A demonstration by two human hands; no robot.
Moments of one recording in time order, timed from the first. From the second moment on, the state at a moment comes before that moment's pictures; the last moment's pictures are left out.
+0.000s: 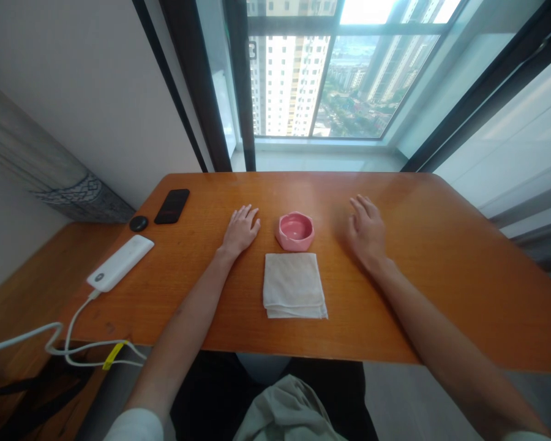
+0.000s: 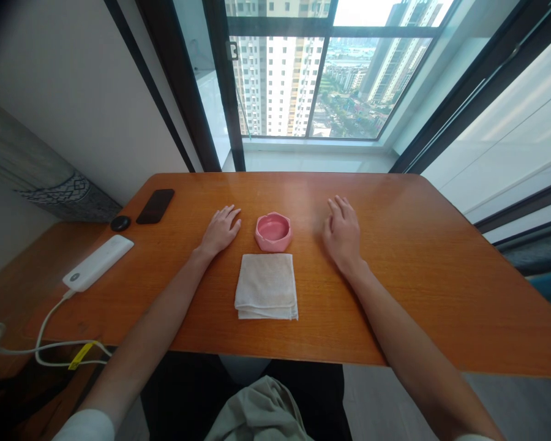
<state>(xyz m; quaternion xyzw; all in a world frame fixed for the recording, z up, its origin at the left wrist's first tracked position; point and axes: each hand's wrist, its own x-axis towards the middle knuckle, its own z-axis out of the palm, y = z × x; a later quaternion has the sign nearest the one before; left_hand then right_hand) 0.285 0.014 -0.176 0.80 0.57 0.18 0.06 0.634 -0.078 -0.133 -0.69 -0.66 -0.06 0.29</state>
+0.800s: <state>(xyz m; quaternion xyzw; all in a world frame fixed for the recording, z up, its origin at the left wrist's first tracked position) 0.286 0.014 -0.176 0.80 0.57 0.18 0.07 0.580 -0.172 -0.047 -0.64 -0.48 0.36 0.49</state>
